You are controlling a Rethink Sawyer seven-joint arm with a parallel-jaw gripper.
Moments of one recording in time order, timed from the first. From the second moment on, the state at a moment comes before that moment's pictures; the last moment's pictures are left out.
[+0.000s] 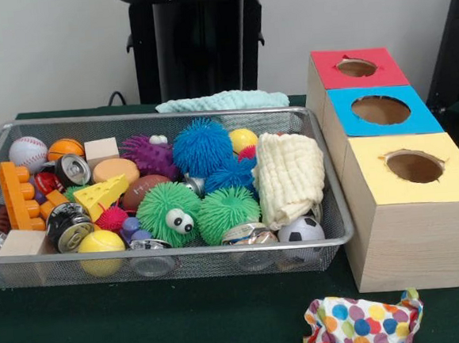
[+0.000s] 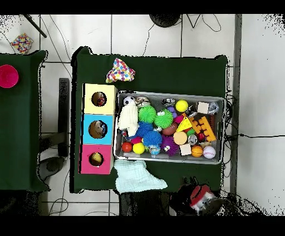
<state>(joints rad) -0.07 -1.32 -0.64 1.67 0.14 1.16 1.73</state>
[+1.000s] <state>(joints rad) -0.32 -1.46 -0.58 1.88 0.10 1.01 1.53</state>
